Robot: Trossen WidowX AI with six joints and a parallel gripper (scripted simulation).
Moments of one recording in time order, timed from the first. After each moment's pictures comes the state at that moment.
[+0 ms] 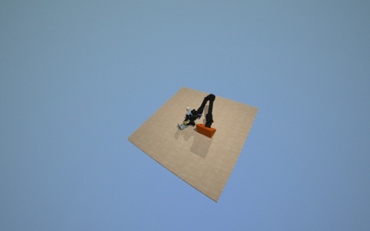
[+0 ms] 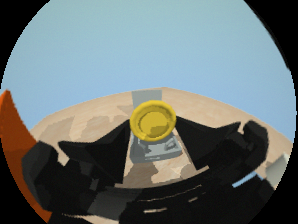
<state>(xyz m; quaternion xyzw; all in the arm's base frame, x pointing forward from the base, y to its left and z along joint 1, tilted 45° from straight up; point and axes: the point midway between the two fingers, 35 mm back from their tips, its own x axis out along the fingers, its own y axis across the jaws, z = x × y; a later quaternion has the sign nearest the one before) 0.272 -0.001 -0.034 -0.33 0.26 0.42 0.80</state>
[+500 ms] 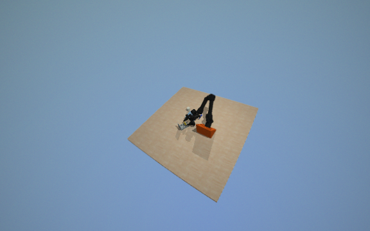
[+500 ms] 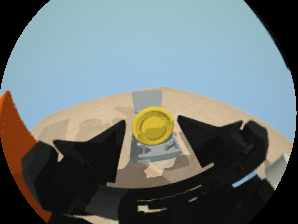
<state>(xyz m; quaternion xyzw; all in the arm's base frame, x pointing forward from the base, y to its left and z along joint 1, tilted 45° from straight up) 0.272 0.000 -0.034 -0.33 0.26 0.42 0.80</state>
